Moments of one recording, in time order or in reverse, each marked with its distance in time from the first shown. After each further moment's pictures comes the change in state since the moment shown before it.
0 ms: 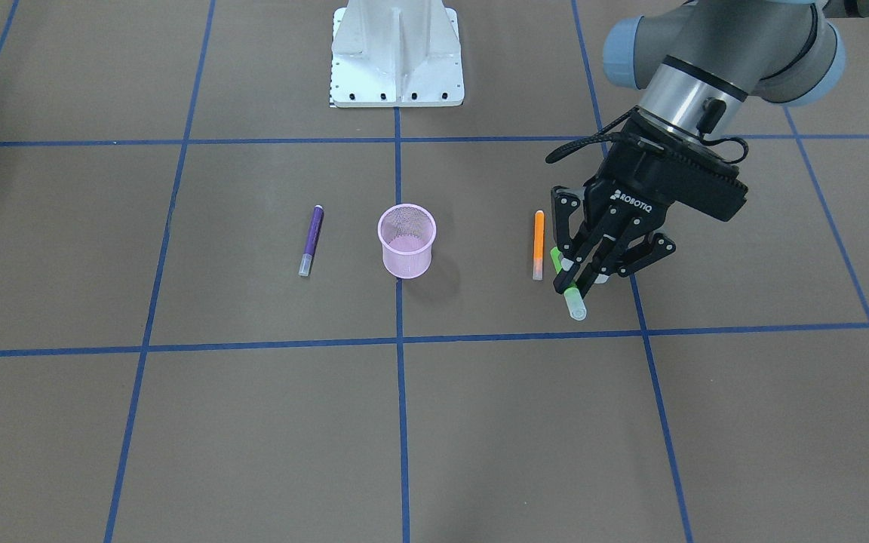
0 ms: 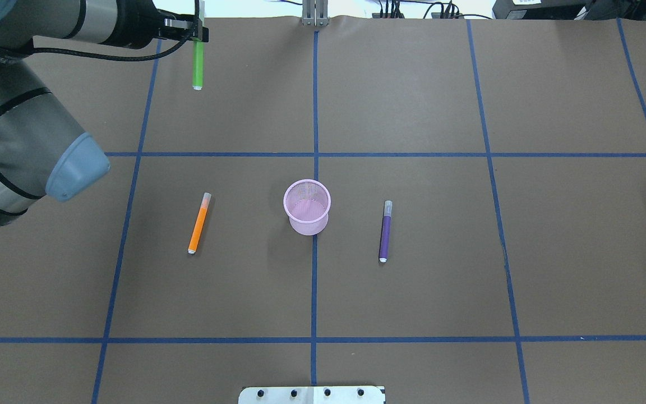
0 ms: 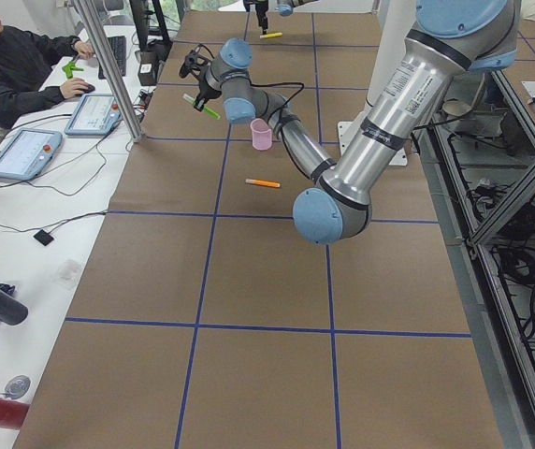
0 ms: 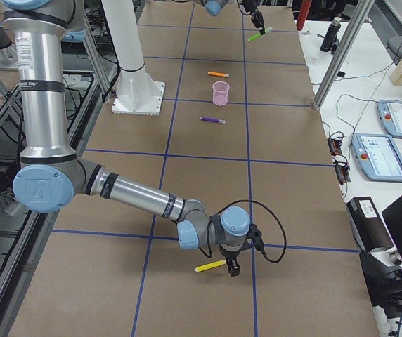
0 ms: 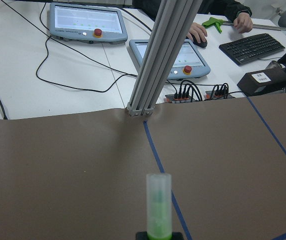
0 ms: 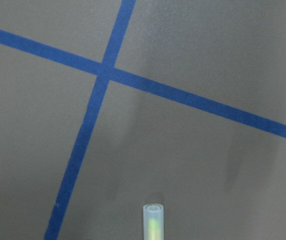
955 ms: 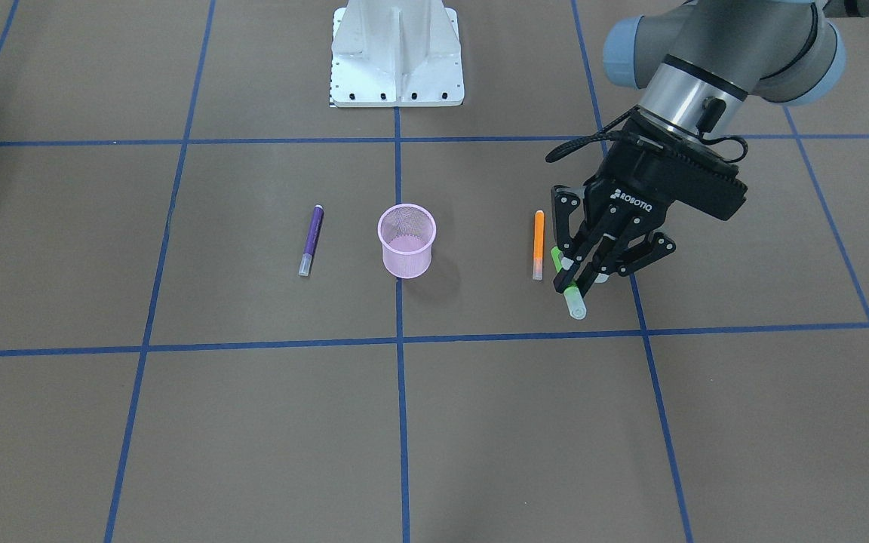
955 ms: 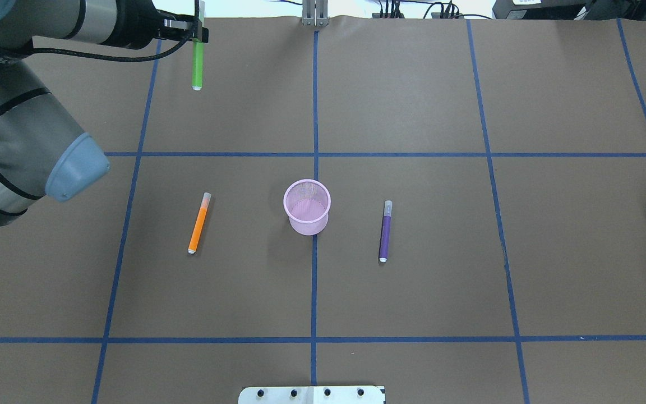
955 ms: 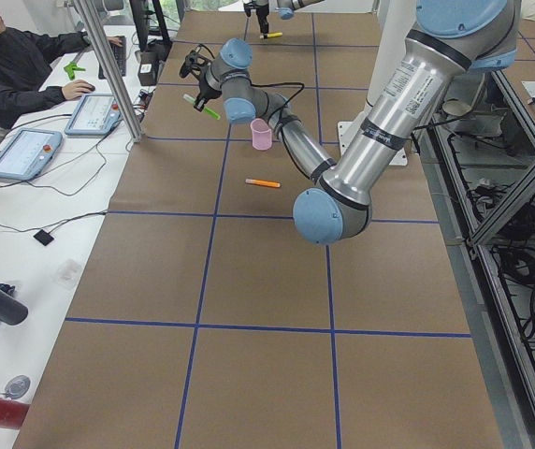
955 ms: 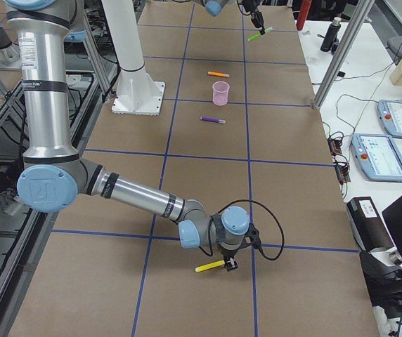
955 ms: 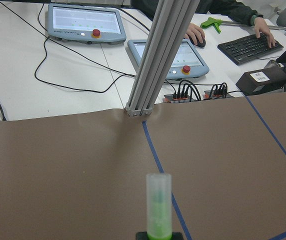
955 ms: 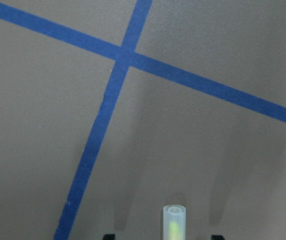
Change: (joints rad) left arm 0.000 0.002 -0.001 0.000 -0.001 0.007; right arm -0.039 0.003 -0.014 -0.001 -0.001 -0.001
